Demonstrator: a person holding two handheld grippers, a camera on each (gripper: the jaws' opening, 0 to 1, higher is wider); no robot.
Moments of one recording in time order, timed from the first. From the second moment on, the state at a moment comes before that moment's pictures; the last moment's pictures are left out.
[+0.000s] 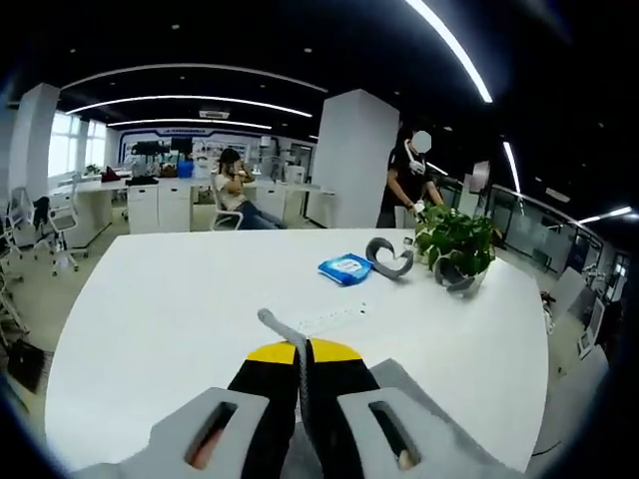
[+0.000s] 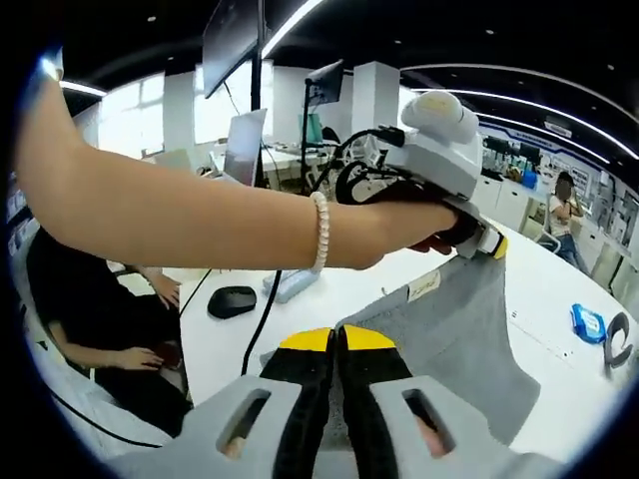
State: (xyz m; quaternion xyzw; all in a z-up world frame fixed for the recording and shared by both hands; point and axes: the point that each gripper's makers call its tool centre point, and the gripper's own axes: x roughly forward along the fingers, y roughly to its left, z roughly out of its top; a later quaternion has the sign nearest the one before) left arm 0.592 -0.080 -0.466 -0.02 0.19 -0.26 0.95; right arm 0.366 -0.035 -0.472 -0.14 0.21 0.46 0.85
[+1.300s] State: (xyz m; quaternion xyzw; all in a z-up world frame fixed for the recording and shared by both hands) left arm 0.597 0.002 -0.620 -0.05 0.29 -0.19 0.94; right arm 0.382 0.016 -0.603 -0.16 0.31 0.53 0.78
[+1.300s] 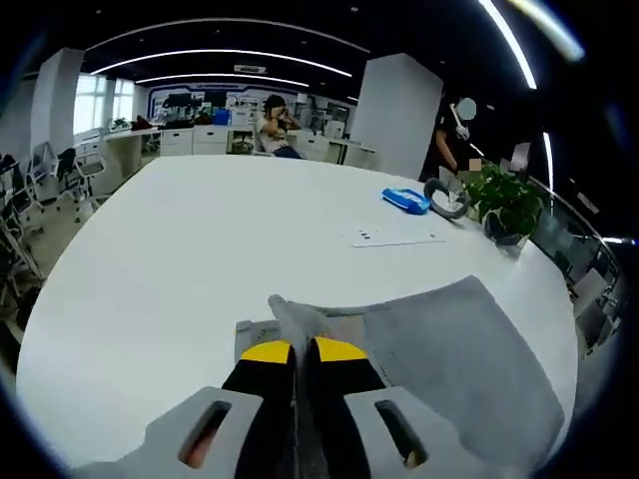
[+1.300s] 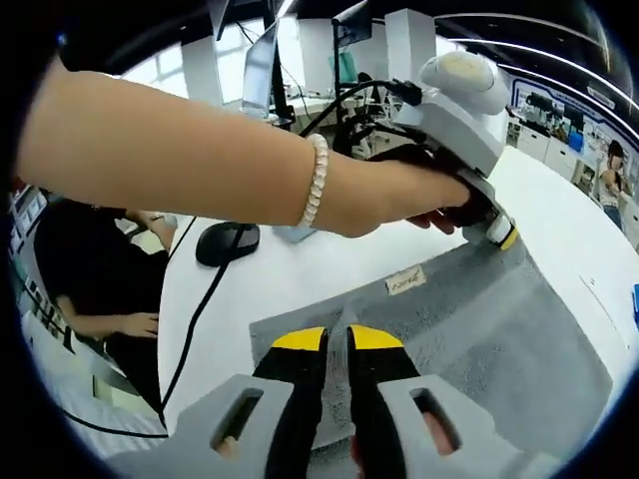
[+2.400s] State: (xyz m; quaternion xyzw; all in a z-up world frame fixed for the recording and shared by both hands) left arm 0.467 -0.002 -0.576 -0.10 0.25 -0.19 0.94; right arm 0.391 -0.164 -0.592 -0.08 0.33 0.32 0.88
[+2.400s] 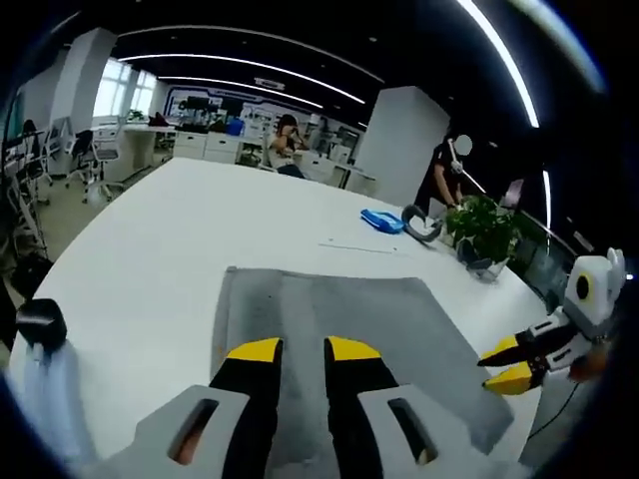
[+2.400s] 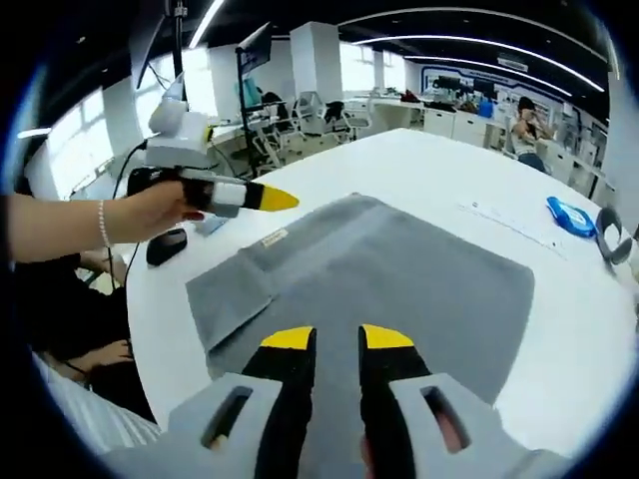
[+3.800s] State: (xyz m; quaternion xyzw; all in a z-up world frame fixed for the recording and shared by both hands) left arm 0.355 -0.004 -0.642 0.01 0.34 -0.04 0.94; right arm 0.336 -0.201 -0.658 -0.10 0.38 0.29 0.87
